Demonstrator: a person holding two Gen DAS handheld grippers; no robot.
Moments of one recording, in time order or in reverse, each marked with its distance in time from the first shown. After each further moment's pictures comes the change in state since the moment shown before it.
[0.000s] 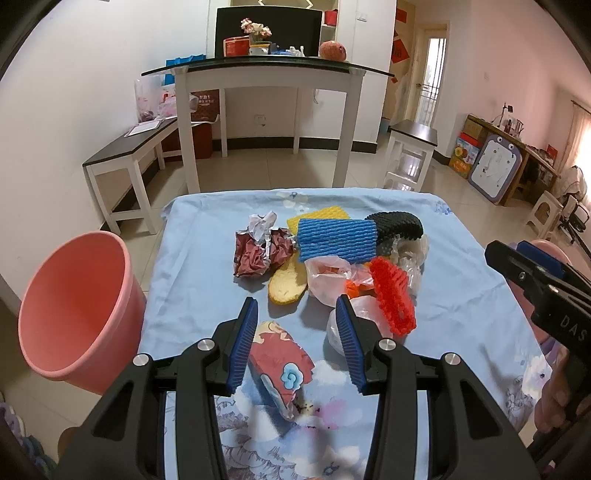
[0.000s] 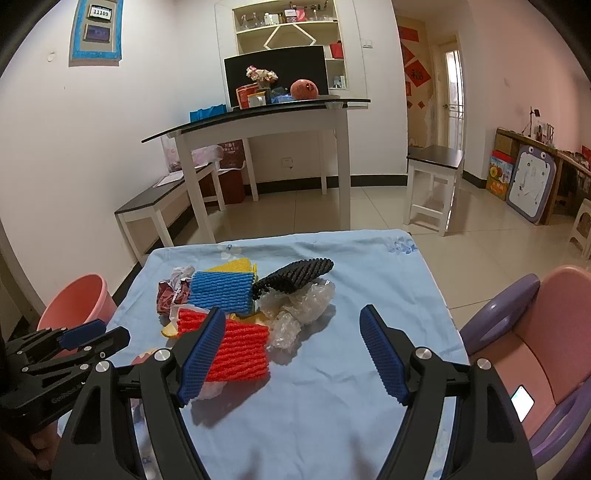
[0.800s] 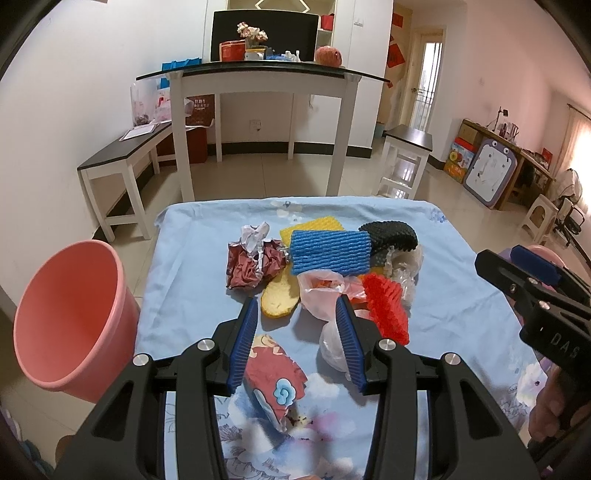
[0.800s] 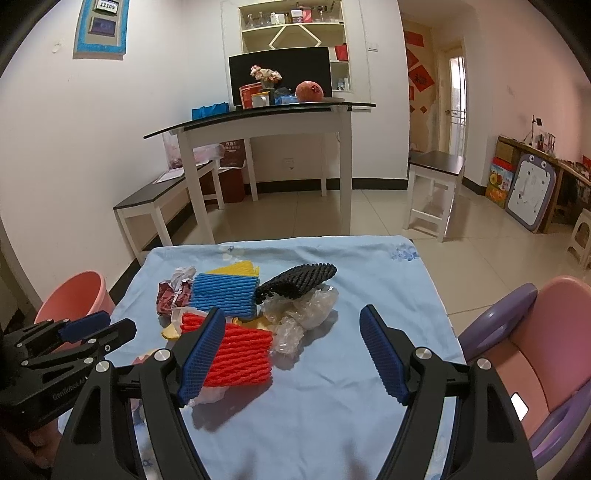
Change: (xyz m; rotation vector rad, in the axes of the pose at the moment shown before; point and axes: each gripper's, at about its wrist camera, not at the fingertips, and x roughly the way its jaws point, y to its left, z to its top) left arm -0.002 -0.005 0.012 0.006 -0.012 -0.019; right arm -0.002 0.005 0.006 -0.012 0.002 -0.009
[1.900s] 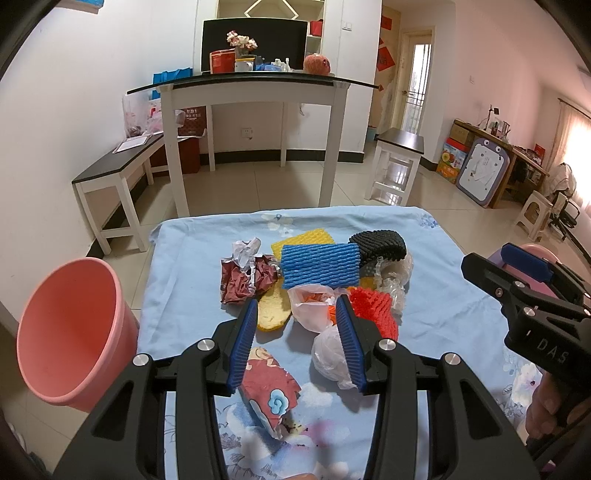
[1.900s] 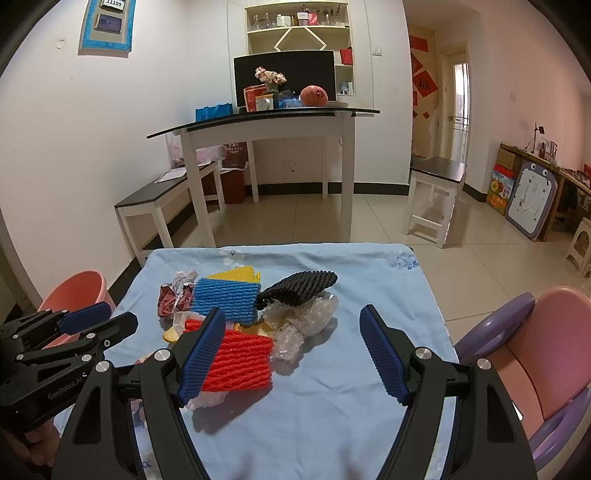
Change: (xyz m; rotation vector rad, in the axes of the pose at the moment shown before) left arm -0.003 -0.004 0.005 0.035 -0.027 -0.027; right arm -0.001 0.001 0.001 -0.030 -0.004 -0.005
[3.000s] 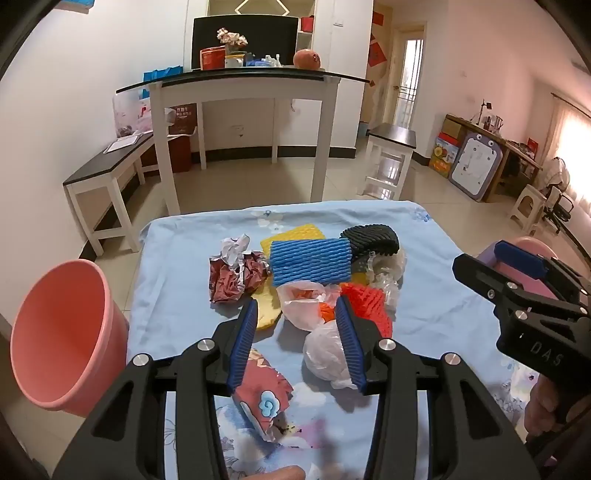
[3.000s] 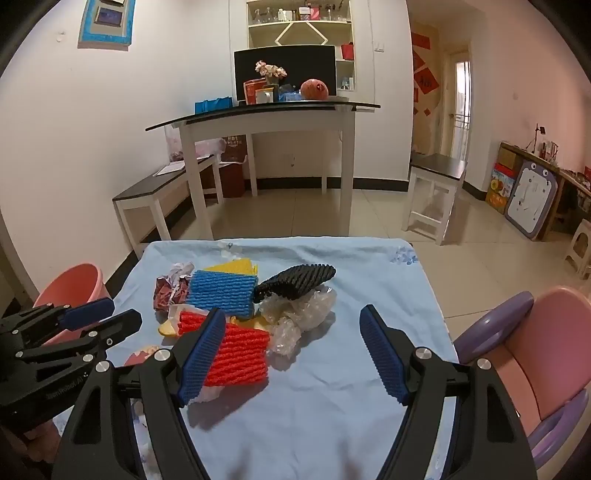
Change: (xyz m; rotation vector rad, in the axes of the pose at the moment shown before) left arm 0.004 -0.007 -0.002 0.013 0.016 -0.016; right arm 0.004 -0.001 -0.002 -0.010 0.017 -0.008
